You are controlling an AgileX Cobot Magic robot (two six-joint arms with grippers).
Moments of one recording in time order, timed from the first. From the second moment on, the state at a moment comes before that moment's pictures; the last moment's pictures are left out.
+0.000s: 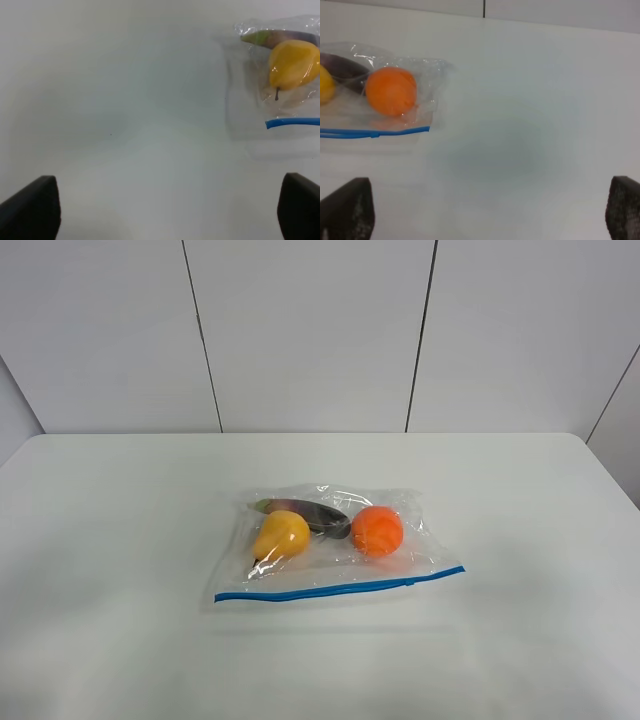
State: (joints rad) left arm -0.01 -0.01 -0.50 -0.05 1.07 0.02; right arm 0.03 -0.01 -0.49 0.07 1.03 -0.10
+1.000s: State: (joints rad) left arm -0.01 -0.01 -0.50 -0.05 1.07 0.02; right arm 0.03 0.91 -0.91 0.22 1.03 -0.08
